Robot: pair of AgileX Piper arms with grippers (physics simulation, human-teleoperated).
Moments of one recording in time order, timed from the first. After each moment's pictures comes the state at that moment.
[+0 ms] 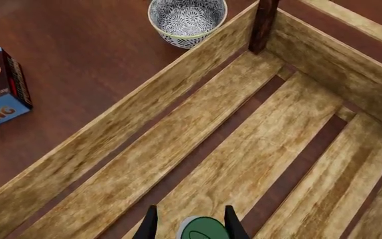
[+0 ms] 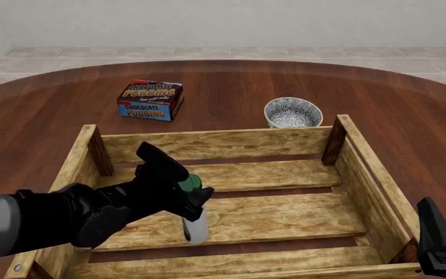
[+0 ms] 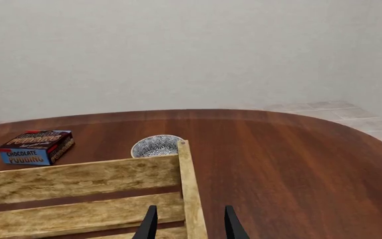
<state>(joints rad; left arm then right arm) -0.67 1.48 -0.61 -0.22 0.04 -0.05 0.00 -0.01 -0.02 0.05</state>
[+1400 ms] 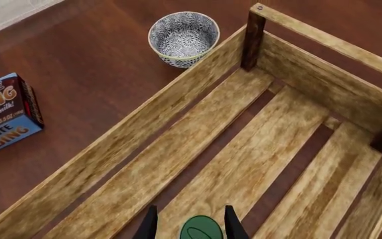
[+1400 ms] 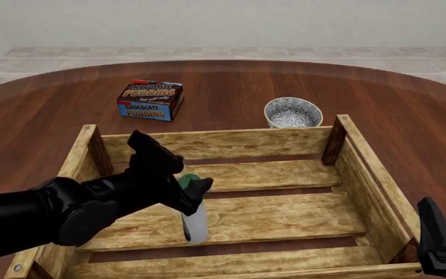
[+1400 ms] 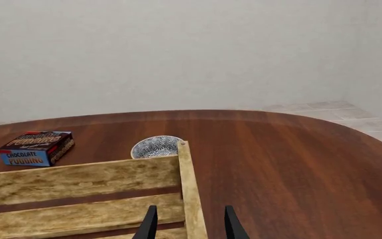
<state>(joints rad) -0.69 1.37 -0.63 -0.15 0.07 -0.05 0.00 -0.01 -0.02 0.05</state>
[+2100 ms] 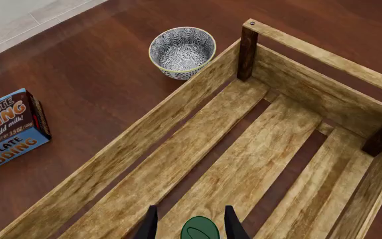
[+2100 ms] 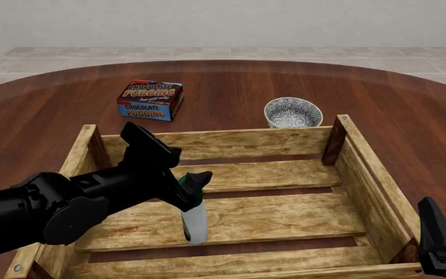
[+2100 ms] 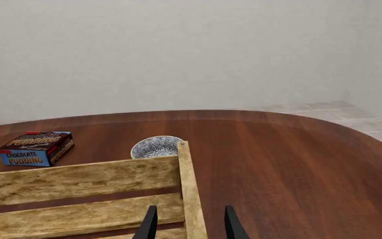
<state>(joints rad) -0.69 1.30 -0.65 -0.10 0.09 -0.05 0.00 -0.01 -0.02 0.05</state>
